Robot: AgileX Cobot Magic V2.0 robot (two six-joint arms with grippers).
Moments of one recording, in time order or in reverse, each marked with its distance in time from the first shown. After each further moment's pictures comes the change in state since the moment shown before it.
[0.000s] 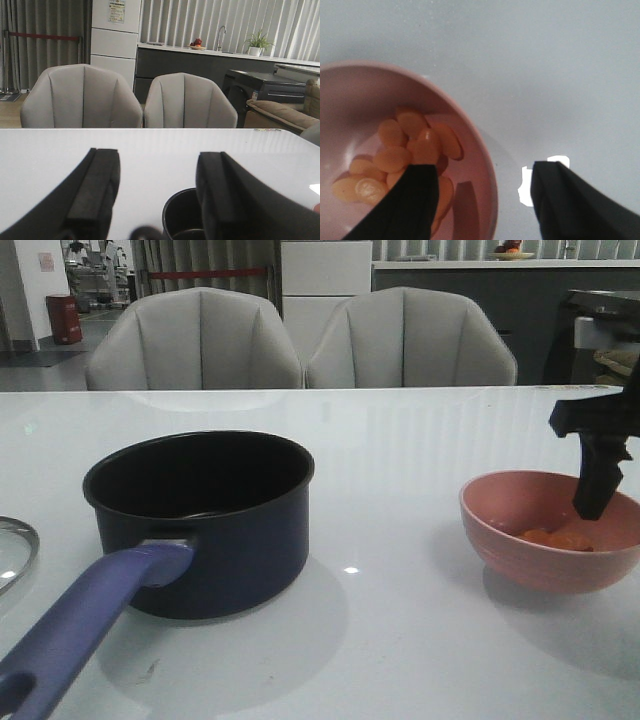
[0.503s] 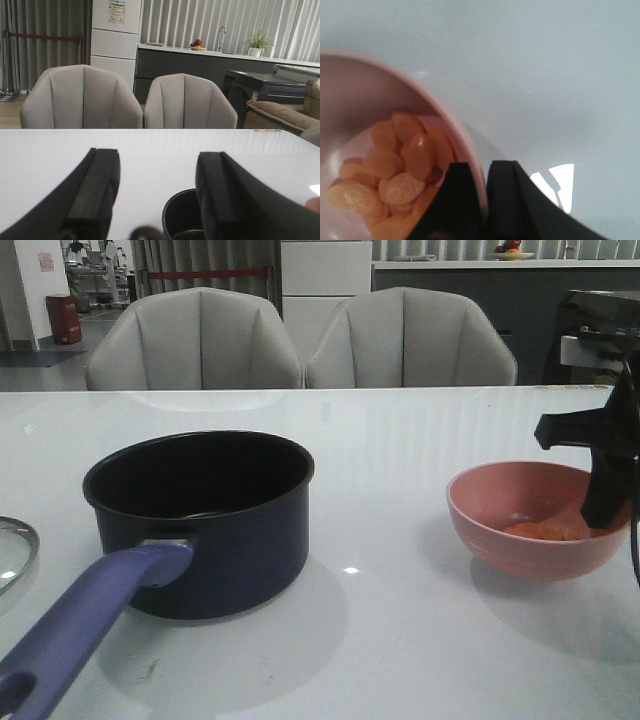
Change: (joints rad) left arm 0.000 0.000 0.000 0.000 -0.002 0.000; right arm 0.000 0.037 -0.015 0.025 -0.052 -0.024
